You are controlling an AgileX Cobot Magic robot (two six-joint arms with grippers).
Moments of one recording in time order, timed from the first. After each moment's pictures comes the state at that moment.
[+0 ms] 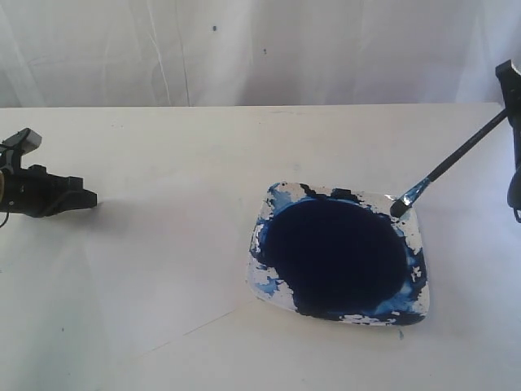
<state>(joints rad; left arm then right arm) 0.17 2.14 -1.17 1.65 -0.77 -1.60 0.03 2.10 -1.02 0.26 -1.13 0.60</state>
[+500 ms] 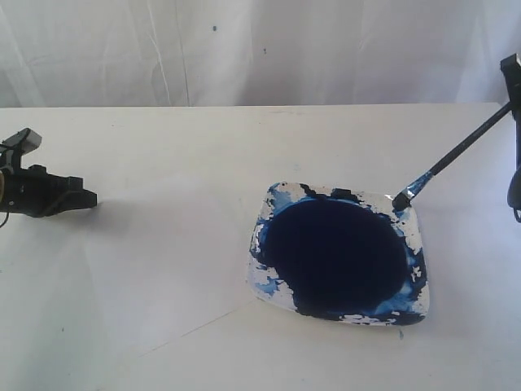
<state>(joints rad) 0.17 2.14 -1.17 1.65 -0.77 -1.60 0.03 2.10 -1.02 0.27 -1.20 0.62</state>
